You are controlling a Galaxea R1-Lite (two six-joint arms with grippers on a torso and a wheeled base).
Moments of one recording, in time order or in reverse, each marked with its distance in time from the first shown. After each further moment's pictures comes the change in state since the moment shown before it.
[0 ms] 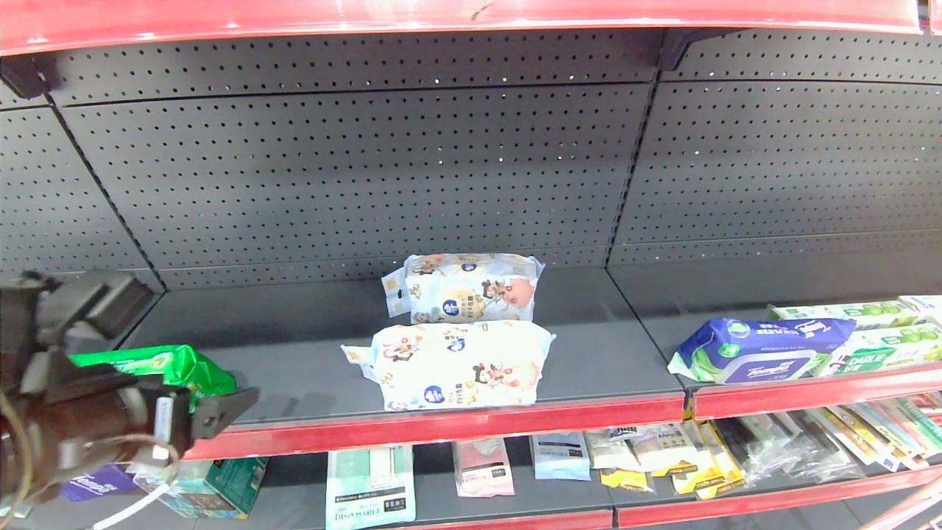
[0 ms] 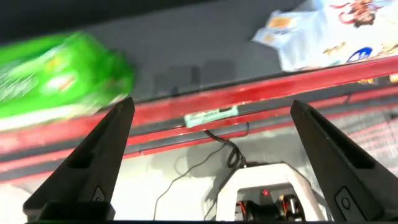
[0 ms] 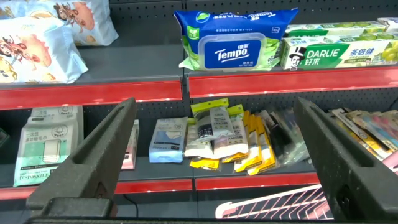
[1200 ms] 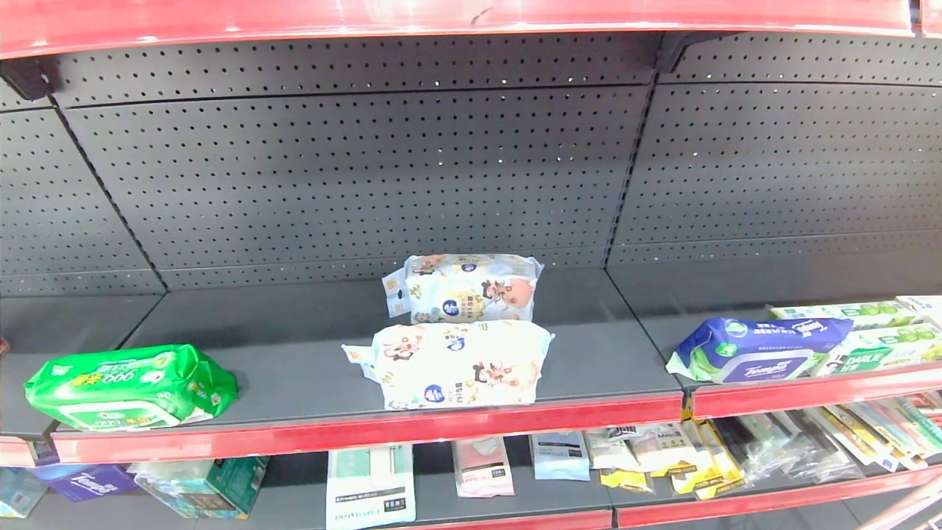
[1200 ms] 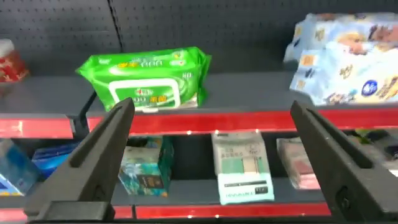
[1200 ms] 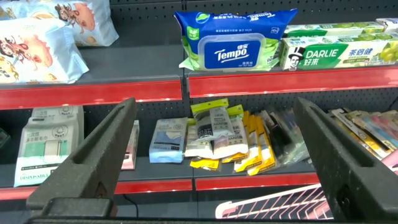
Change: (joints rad) left arm 0.252 -1.166 0.541 -0.040 -0.042 0.141; right arm 0.000 0.000 0.000 0.000 0.000 0.001
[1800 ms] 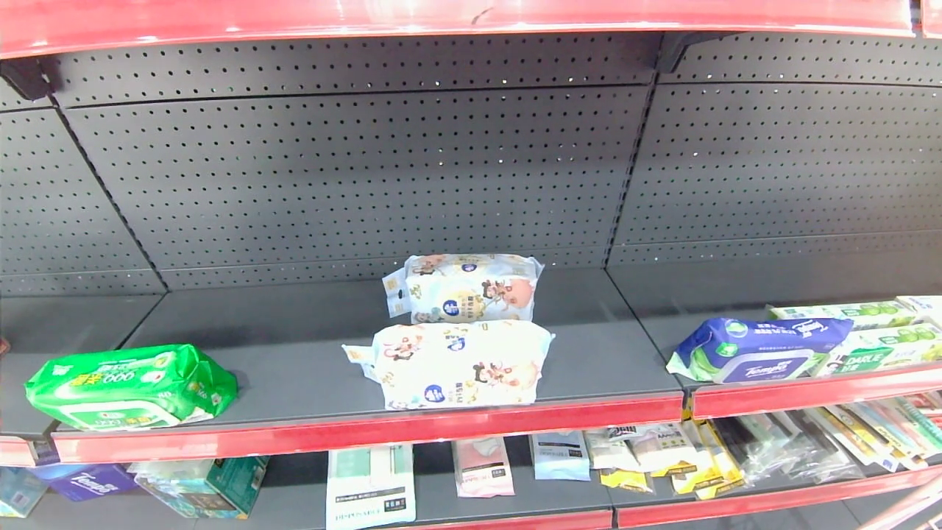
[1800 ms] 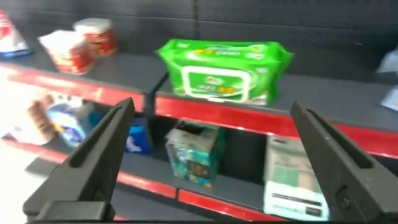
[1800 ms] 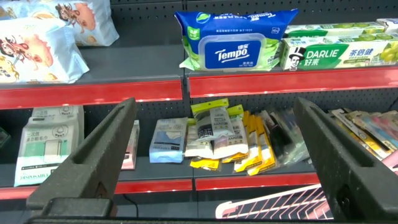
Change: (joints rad) left arm 0.110 -0.003 0.038 -0.032 0.235 0.014; right arm 0.000 0.000 0.000 0.000 0.002 -0.001
